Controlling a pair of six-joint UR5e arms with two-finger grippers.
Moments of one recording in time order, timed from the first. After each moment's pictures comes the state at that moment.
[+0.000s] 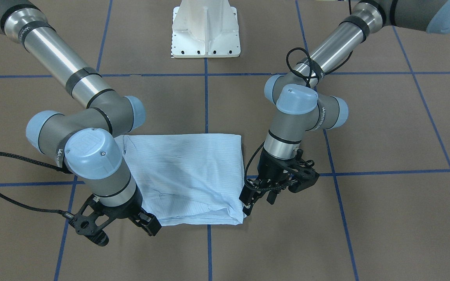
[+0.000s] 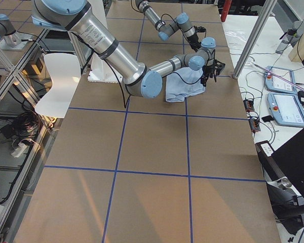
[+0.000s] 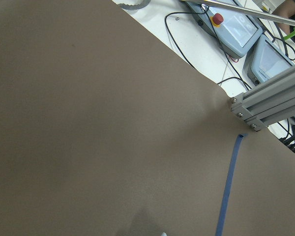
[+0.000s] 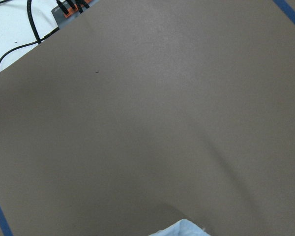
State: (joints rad) left arm -0.74 -2.36 -1.16 -2.37 -1.61 -1.68; right arm 0.89 -0.65 1.02 -1.21 1.97 1.53
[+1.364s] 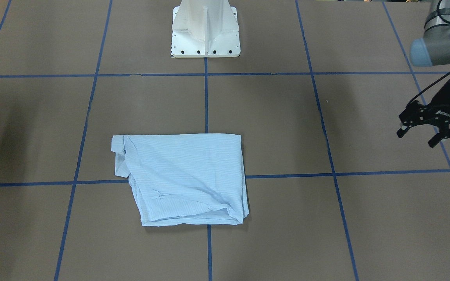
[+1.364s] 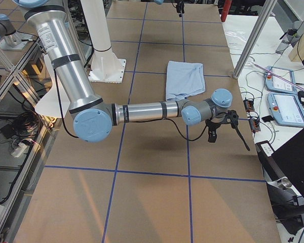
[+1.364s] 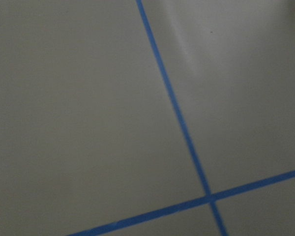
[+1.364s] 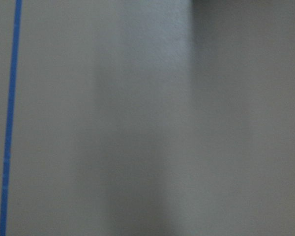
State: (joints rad) left arm -1.23 -1.57 -1.67 -2.33 -2.25 -0.50; right arm 1.36 -1.23 1.32 -1.31 2.36 0.40
